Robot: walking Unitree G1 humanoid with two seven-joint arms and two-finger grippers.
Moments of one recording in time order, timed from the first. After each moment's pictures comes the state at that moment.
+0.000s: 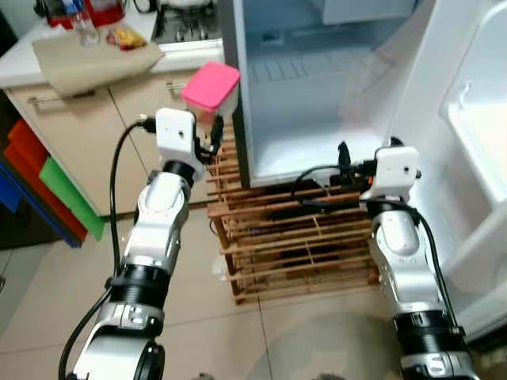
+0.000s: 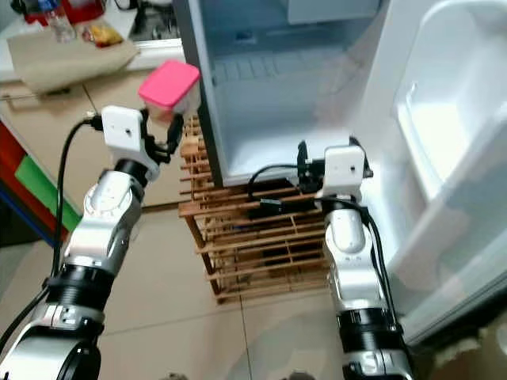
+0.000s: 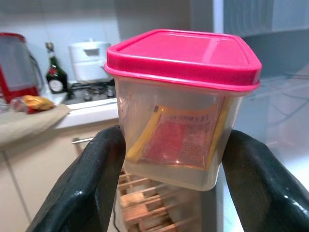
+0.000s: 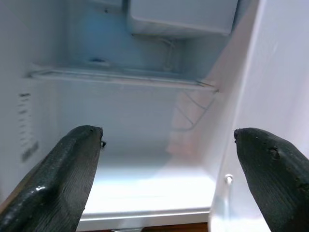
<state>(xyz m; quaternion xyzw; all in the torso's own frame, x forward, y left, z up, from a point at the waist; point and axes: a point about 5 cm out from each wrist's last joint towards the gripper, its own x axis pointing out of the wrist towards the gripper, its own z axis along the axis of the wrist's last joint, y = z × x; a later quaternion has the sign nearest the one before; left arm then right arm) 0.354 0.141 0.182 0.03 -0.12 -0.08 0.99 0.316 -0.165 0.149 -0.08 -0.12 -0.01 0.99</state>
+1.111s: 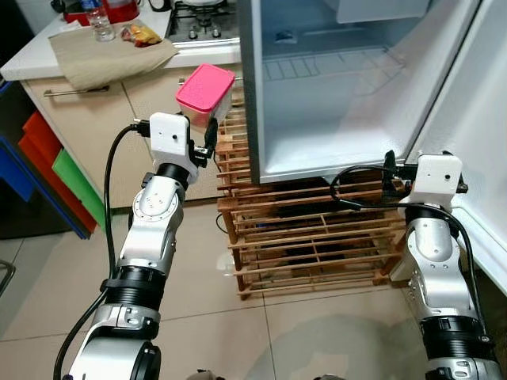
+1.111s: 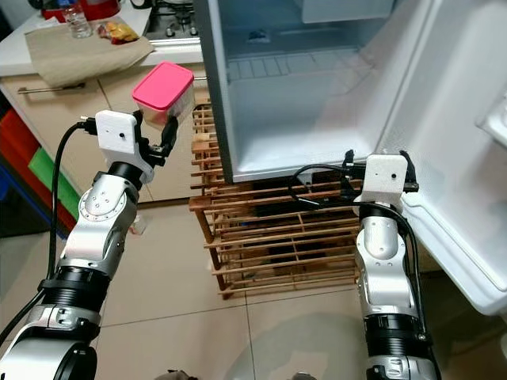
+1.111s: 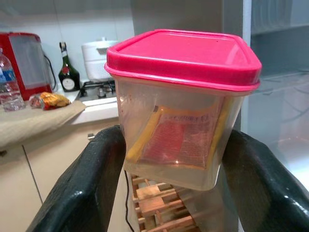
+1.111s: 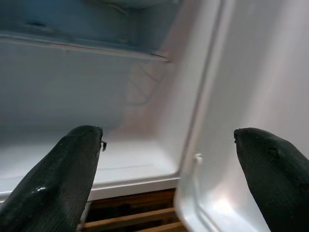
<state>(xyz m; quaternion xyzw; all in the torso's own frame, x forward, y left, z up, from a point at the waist) 0.353 0.144 0.178 0.03 -0.13 -0.09 0.99 0.311 -0.211 0.141 -0.11 -0.08 -0.12 0.98</state>
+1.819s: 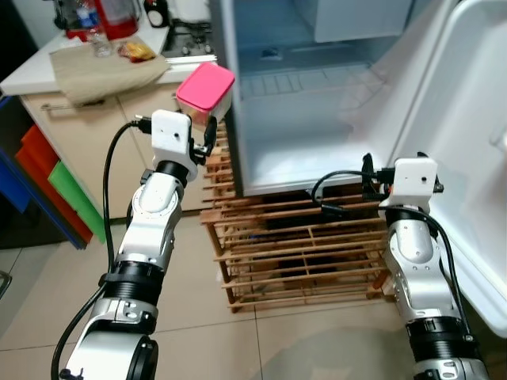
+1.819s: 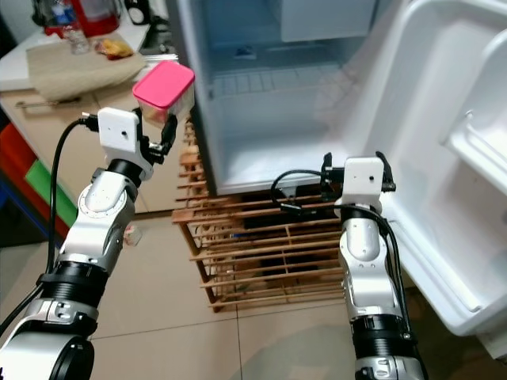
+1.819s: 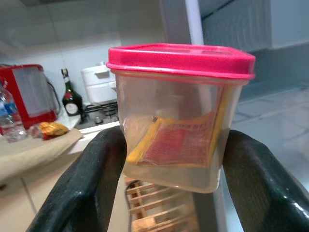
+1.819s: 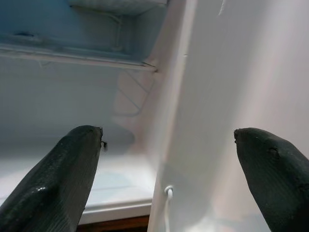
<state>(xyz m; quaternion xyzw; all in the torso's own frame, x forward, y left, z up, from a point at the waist) 0.356 0.142 0.182 0.07 -0.14 -0.09 0.98 0.311 -0.206 0.135 -0.11 -0.08 -0.10 0.99</state>
